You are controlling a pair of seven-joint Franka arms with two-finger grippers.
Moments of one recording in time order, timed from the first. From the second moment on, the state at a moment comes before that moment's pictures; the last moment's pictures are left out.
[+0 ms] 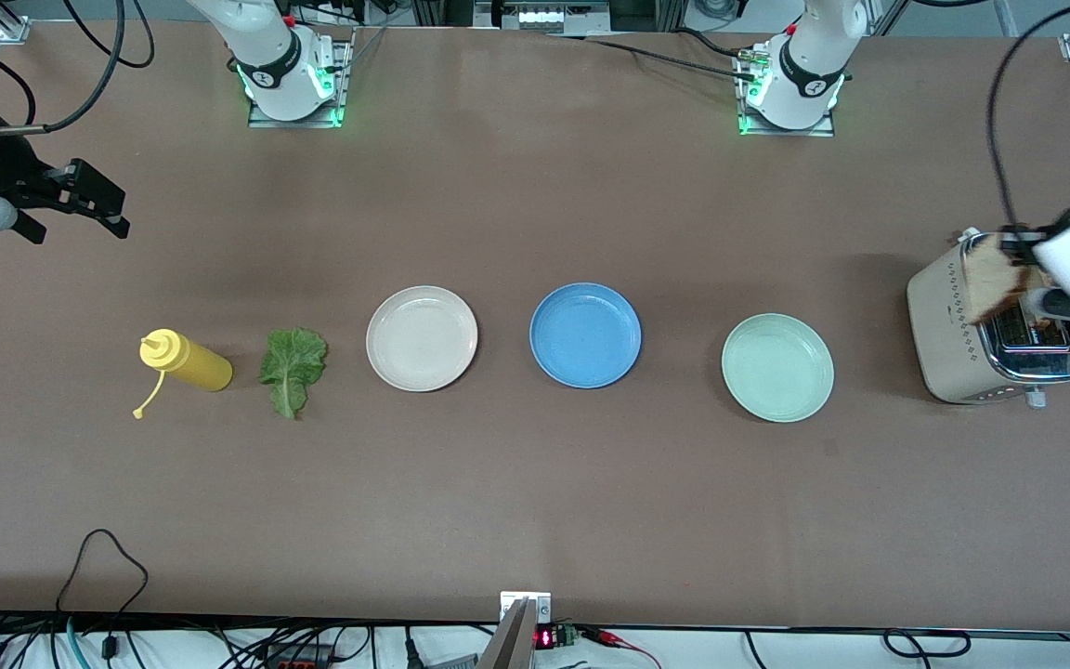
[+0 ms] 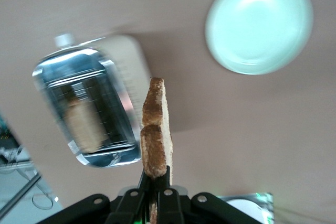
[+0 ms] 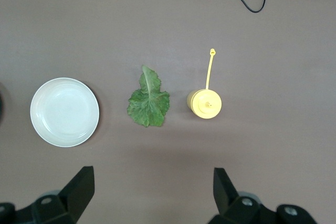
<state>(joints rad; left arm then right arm) 0.23 0.21 -0.31 -1.49 0.22 1.39 0.20 -0.01 -0.06 0.06 -1.70 0.01 1.74 -0.03</state>
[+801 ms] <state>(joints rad) 0.08 0.52 -0.39 -1.57 -0.57 1.78 -0.02 -0.01 -0.06 0.06 -1.70 0.01 1.74 -0.03</state>
